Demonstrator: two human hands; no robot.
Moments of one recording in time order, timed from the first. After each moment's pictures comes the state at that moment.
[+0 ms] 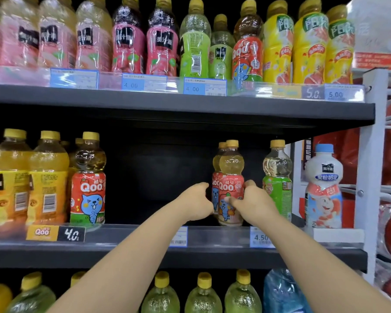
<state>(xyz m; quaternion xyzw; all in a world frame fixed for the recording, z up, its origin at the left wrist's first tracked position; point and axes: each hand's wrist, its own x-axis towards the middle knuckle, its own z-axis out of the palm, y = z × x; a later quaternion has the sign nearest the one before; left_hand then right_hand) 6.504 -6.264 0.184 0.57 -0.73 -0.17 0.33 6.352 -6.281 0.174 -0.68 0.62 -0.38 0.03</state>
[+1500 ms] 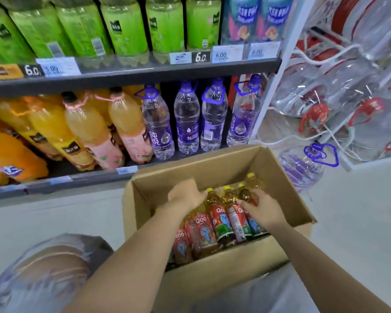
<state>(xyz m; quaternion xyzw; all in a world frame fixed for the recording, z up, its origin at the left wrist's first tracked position) 6.443 -5.986 -0.331 0.69 -0.65 -0.32 -0.01 6.235 -5.930 -0.342 -0.54 0.77 -0.13 0.31</state>
